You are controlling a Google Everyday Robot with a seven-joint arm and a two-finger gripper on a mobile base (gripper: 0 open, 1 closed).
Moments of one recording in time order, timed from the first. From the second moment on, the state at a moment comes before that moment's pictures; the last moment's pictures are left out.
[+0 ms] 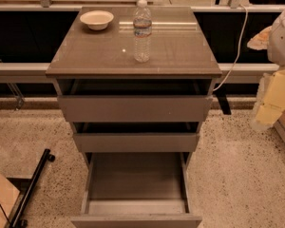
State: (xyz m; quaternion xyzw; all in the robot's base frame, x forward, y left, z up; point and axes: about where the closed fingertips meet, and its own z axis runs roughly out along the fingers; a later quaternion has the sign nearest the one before) arm 0.438 -0.216 0.978 -0.60 0.78 -0.04 0.16
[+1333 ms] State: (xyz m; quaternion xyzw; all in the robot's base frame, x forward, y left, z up) arm 0.546 -0.156 0.986 -0.64 0.73 -0.01 0.22
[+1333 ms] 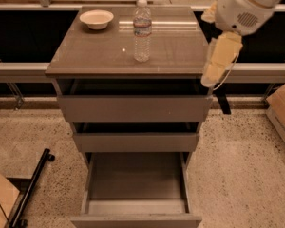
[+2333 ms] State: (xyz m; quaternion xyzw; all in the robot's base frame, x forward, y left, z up) arm 0.594 -0.122 0.981 -0.59 0.75 0.02 0.30
